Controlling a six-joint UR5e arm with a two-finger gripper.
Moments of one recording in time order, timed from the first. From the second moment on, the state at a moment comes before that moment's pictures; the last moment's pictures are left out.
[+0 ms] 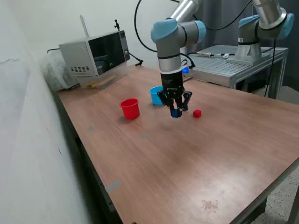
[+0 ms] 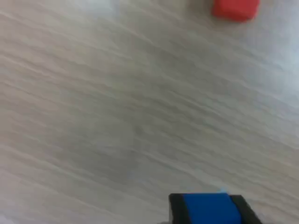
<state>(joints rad) 0.05 -0.80 1.31 -2.13 -1.53 2.81</state>
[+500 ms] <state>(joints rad) -0.15 -1.03 1.51 -2.12 -1.60 2.81</state>
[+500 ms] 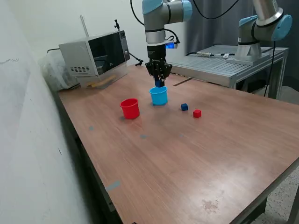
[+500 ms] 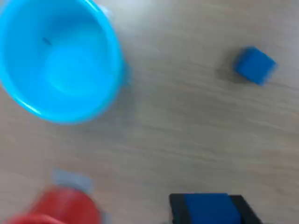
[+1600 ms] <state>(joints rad) -0.36 -1.11 1.70 -2.12 -1.66 2.80</state>
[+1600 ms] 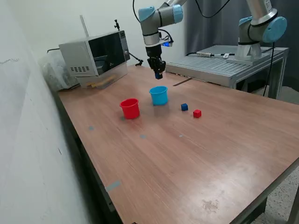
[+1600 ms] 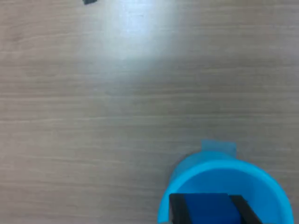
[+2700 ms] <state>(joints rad) -0.29 -1.12 1.68 -2.12 -1.65 2.83</state>
